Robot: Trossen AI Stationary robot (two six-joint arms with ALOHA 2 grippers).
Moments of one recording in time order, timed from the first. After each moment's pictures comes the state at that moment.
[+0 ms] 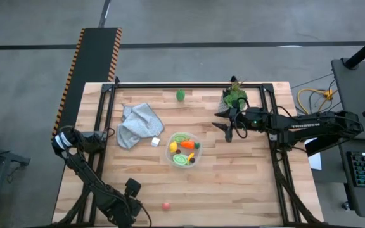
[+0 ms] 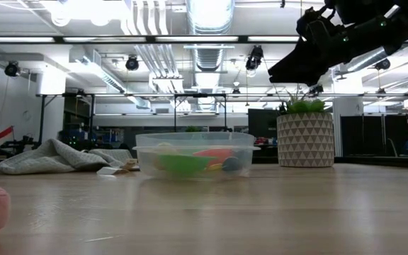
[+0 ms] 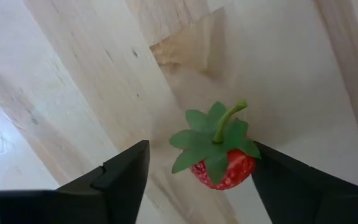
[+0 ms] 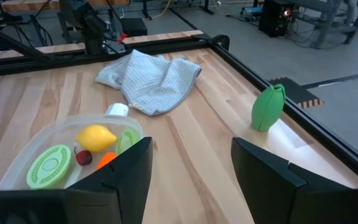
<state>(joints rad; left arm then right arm) -0.96 1.80 1.13 -0.78 -0.06 -0.49 -0.14 1.00 0.44 0.26 0.13 0.05</state>
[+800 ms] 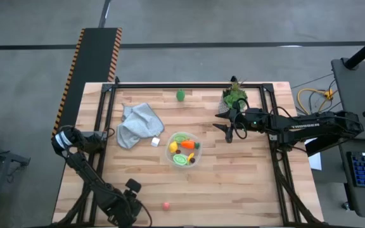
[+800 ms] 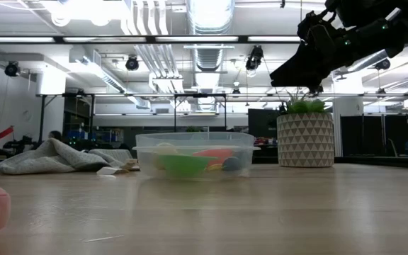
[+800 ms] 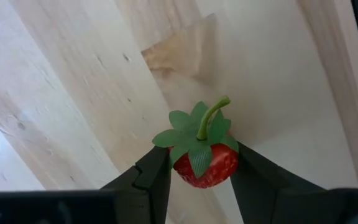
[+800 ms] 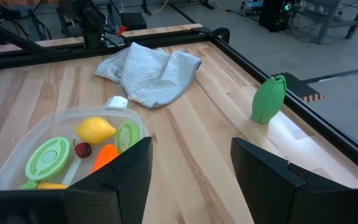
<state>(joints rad) -0.94 1.80 1.11 -0.74 -0.05 -0.49 -0.14 1.00 0.42 0.26 0.13 0.06</state>
